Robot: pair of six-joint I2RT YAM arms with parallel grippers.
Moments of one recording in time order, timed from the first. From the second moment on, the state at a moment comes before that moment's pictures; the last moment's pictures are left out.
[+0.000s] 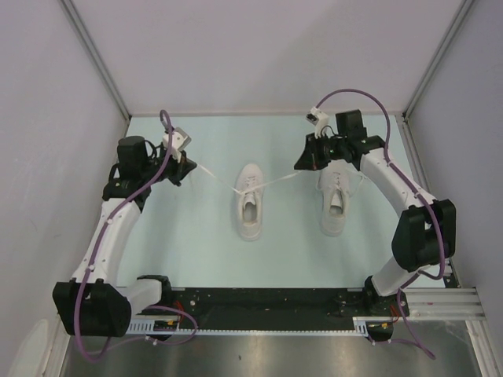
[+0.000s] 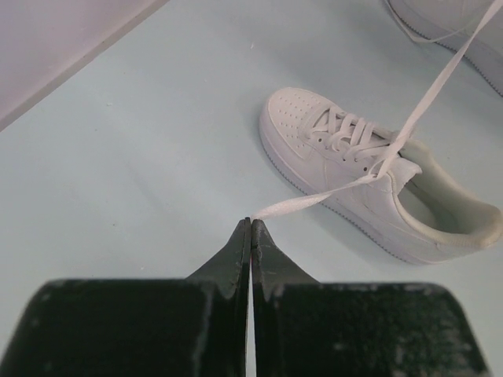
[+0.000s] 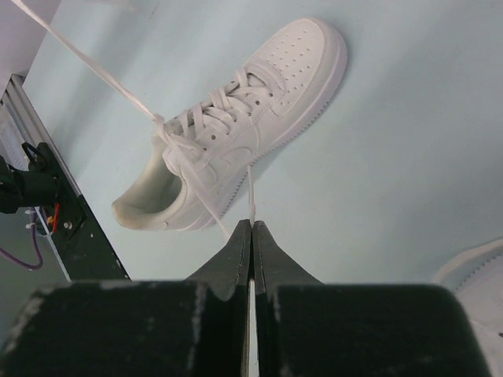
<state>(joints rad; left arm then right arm) -0.02 1.12 1.01 -0.38 0.65 0.40 0.29 1.62 1.39 -0.51 -0.72 0.02</state>
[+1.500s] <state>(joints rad) -0.55 1.52 1.26 -0.32 0.79 0.35 0.11 1.53 1.23 -0.53 -0.75 -0.08</state>
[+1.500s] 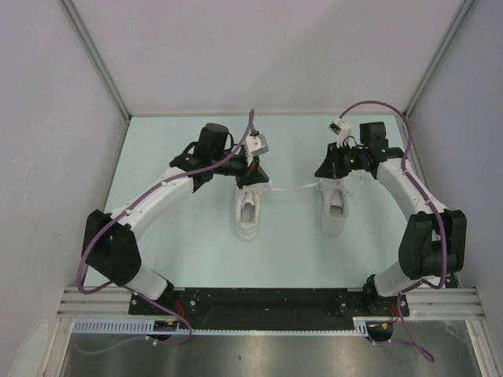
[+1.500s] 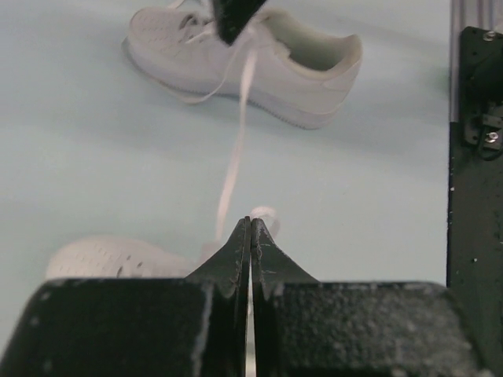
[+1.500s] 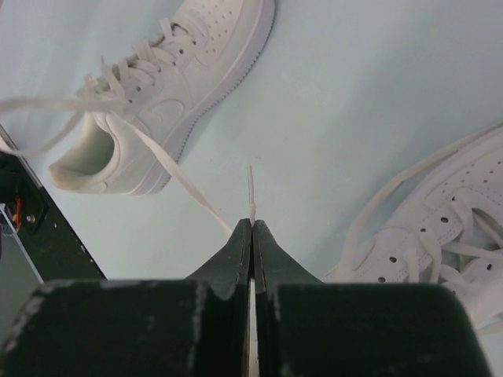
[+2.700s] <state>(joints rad) -0.15 1.25 0.85 -0.52 0.58 0.67 0.13 1.61 1.19 -0.53 -0.45 -0.34</state>
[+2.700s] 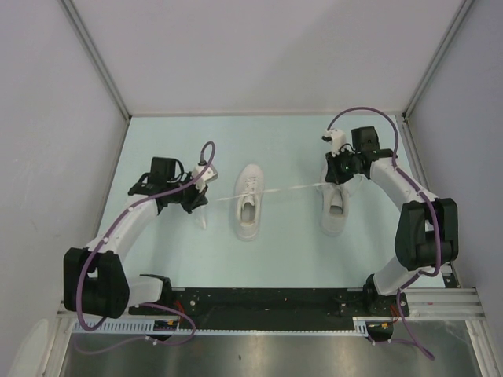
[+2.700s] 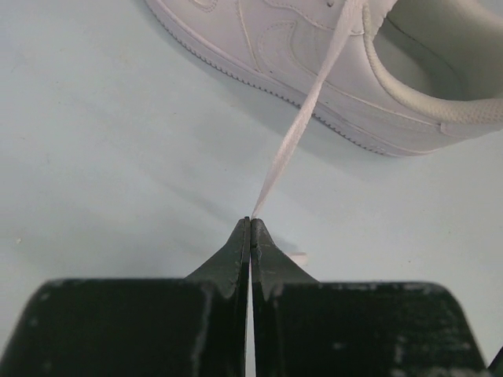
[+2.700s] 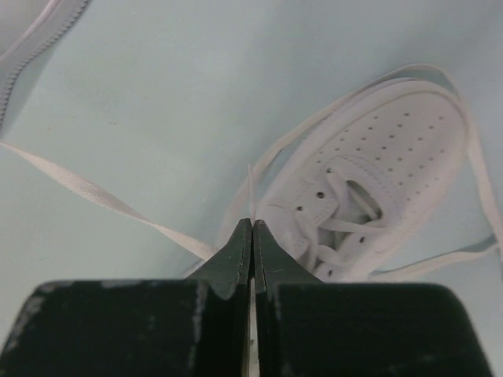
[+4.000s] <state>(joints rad) -0.17 1.37 0.85 -0.47 0.60 0.63 0.26 1.57 1.19 -0.41 -0.34 -0.31</state>
